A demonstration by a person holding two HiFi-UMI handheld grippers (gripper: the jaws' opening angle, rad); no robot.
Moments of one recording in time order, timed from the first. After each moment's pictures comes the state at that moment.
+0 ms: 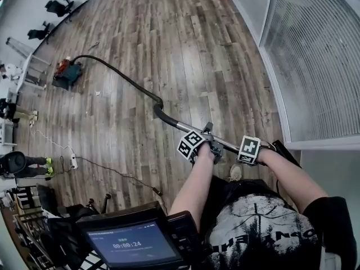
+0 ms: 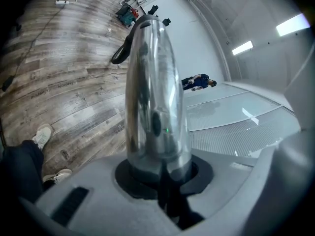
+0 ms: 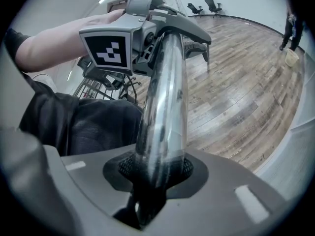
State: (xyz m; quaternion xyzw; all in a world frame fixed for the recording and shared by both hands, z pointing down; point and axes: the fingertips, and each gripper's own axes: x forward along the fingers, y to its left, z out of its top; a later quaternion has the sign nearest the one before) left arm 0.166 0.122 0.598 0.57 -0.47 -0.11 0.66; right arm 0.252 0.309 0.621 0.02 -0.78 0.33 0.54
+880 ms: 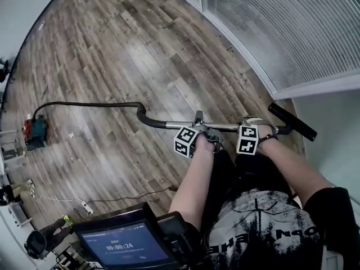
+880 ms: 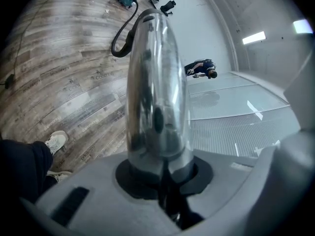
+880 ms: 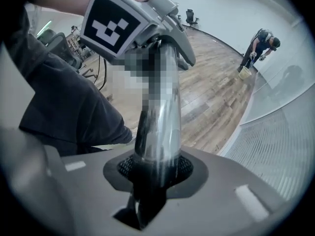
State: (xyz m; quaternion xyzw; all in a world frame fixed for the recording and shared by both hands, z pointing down) left arm 0.208 0.089 0.661 0.57 -0.42 -0.06 0.71; right arm 0.289 0.247 0.675 0.26 -0.73 0.20 0.60
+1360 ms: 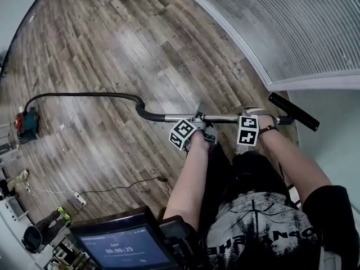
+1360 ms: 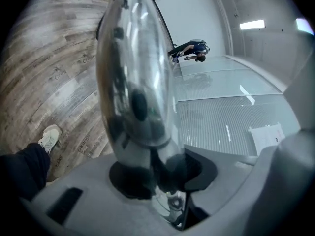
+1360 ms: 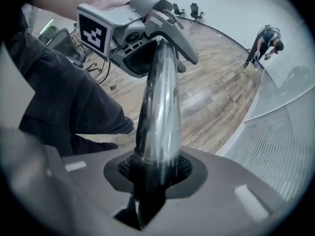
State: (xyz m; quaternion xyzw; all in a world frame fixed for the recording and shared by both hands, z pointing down) left arm 0.264 0.131 0.681 0.61 -0.32 -0.01 0.73; right arm 0.336 0.272 0.693 0.23 -0.72 0.21 0.62
